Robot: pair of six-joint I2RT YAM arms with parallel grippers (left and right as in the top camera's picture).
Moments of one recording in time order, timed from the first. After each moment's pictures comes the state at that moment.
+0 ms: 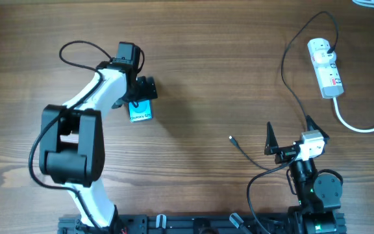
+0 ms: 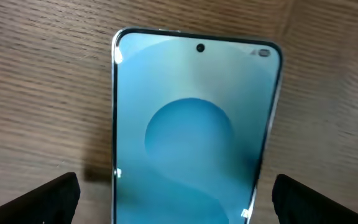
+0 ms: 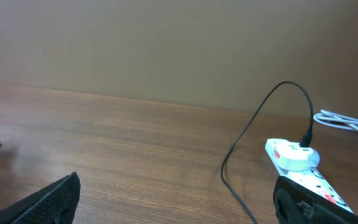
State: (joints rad) left arm -0.16 1.97 1.28 -0.68 -0.04 -0.40; right arm 0.09 0.02 0.01 0.00 -0.06 -0.06
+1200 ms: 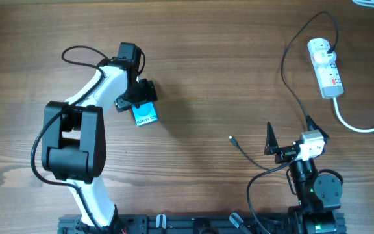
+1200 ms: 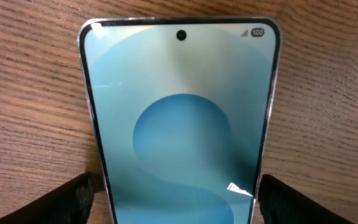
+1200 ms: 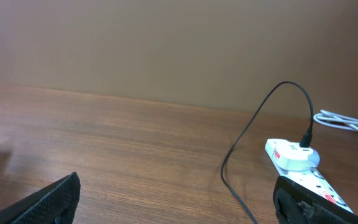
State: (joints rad) left arm -0.17 2.00 1.31 -0.77 0.04 -0.45; right arm 0.09 0.02 0.01 0.00 -0.06 -0.06
